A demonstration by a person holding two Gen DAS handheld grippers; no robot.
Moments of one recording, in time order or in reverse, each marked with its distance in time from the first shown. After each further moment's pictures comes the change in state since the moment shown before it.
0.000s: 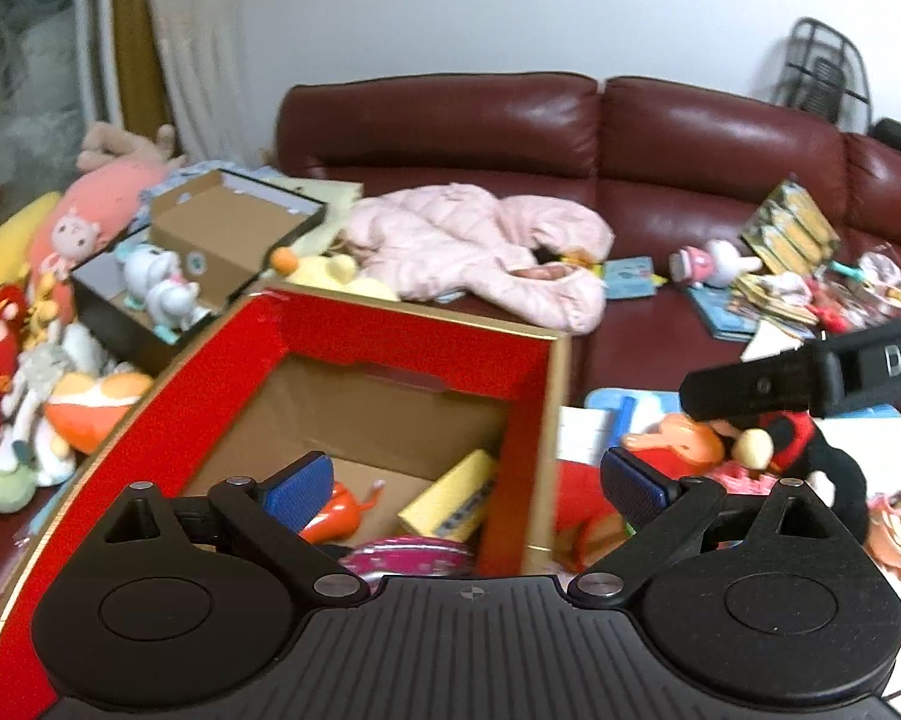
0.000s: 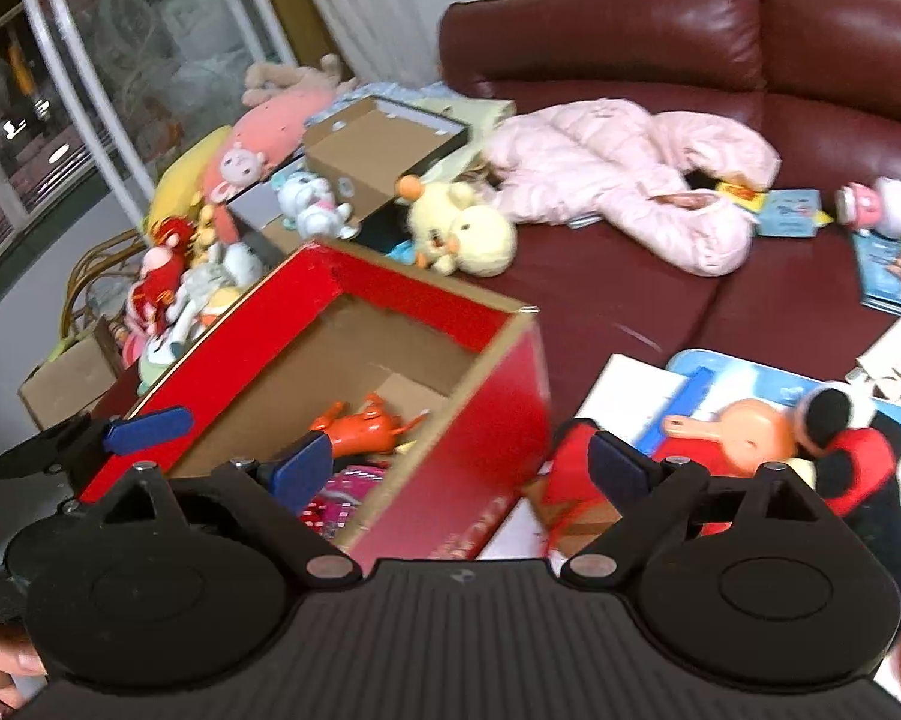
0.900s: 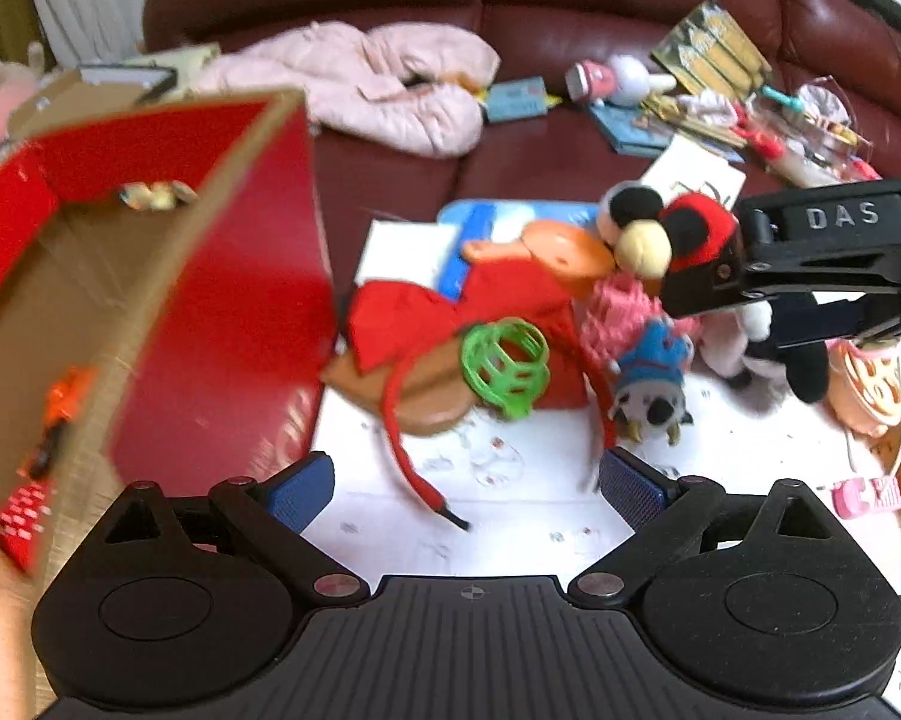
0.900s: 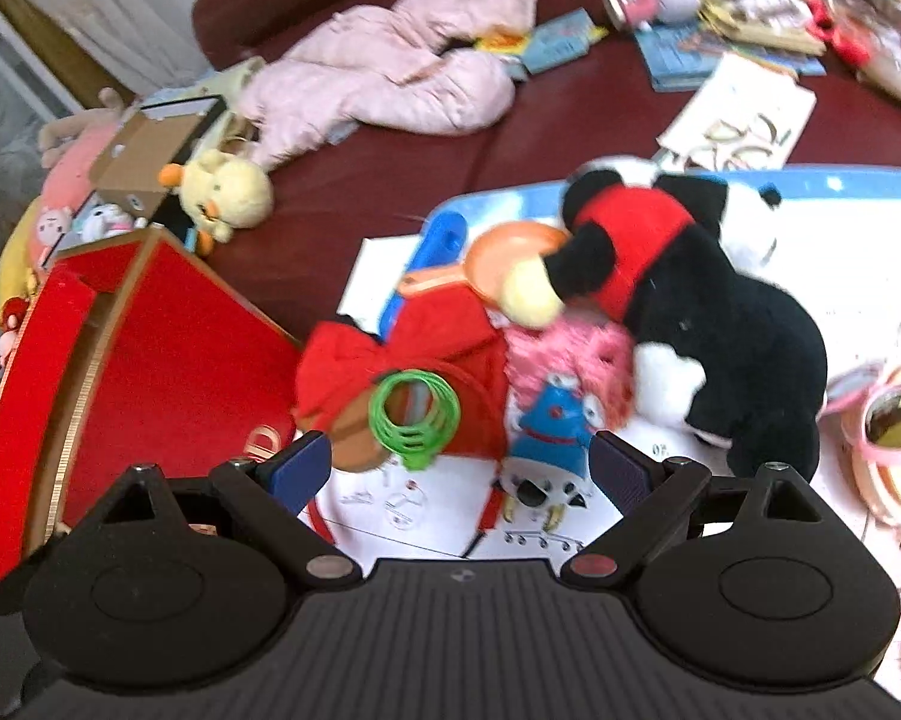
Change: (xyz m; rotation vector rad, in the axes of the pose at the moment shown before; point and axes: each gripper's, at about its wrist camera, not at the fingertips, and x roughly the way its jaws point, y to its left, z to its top) left arm 0.104 -0.117 -0.080 0.089 0.287 -0.130; right arm 0.036 -0.154 -0.081 0.374 0.135 -0.171
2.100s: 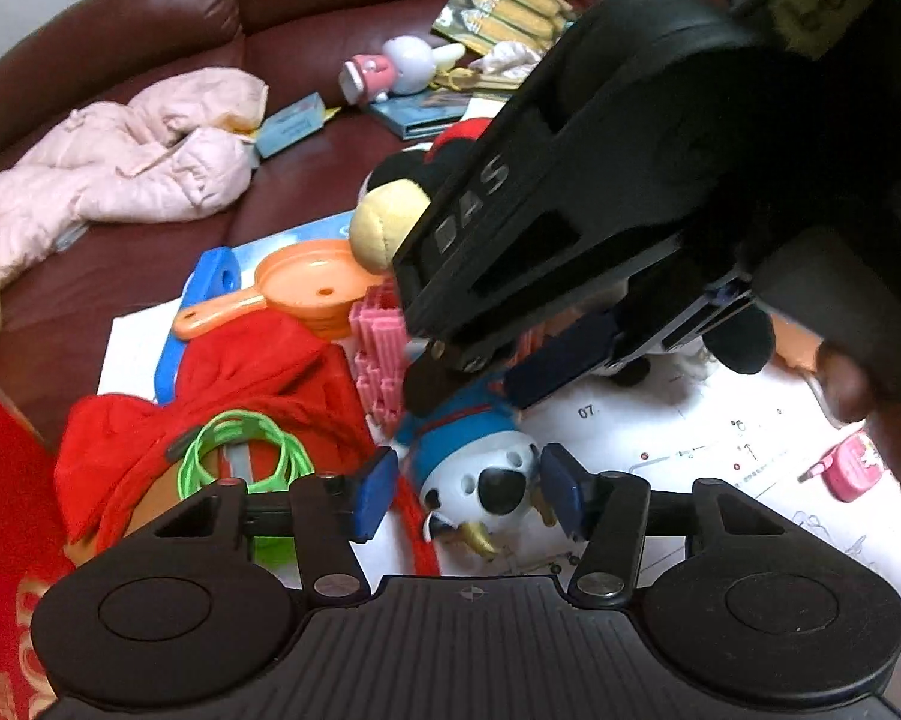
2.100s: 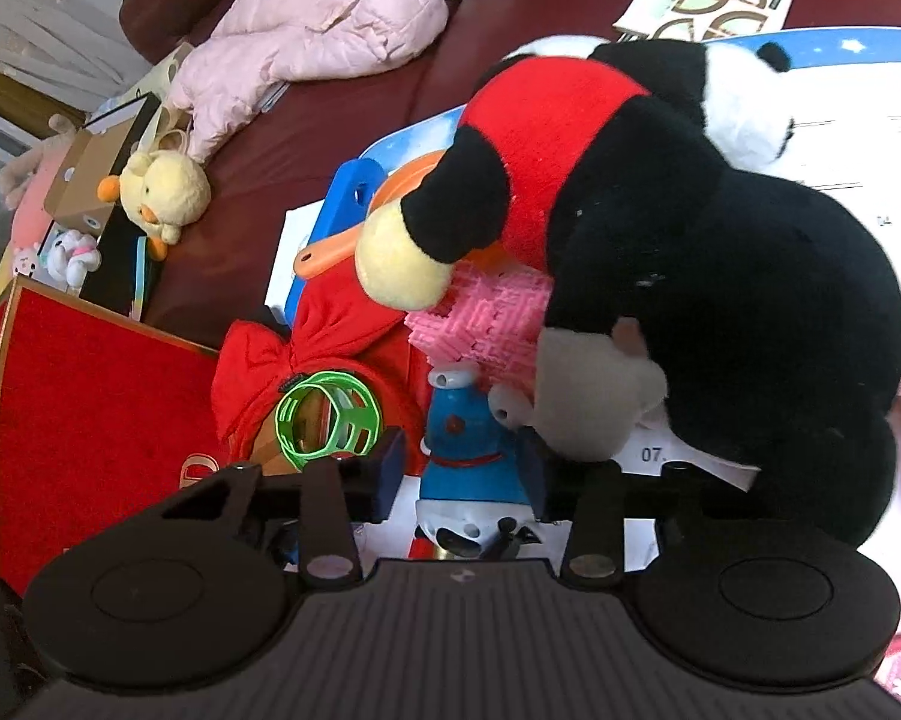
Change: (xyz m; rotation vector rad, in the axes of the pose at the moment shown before) left arm 0.115 -0.089 0.011 0.339 -0.083 -0.221; right arm 0.076 -0.056 0.019 0.143 0.120 0.066
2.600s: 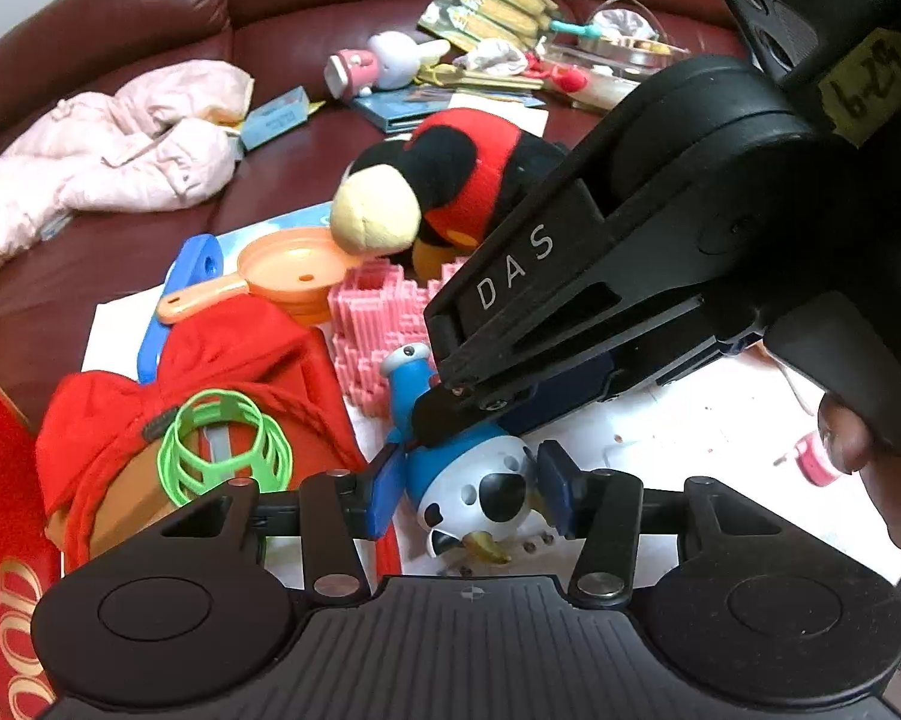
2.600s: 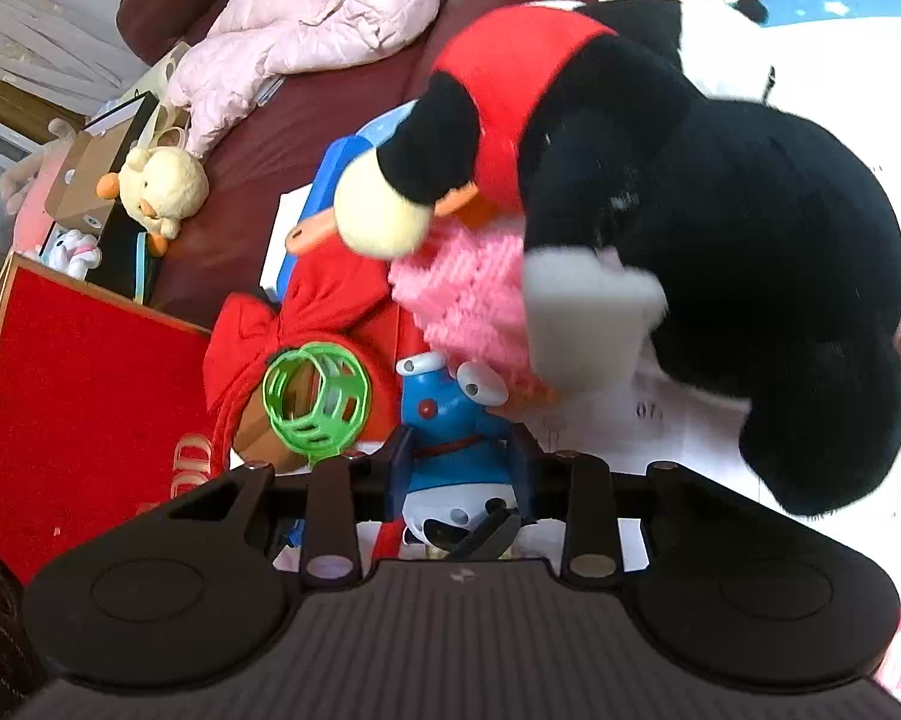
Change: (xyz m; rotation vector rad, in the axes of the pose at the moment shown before) left arm -0.007 -0.001 -0.011 -0.014 0.007 -0.050; right arm -0.005 -0.010 -0.026 0.028 0.000 0.018
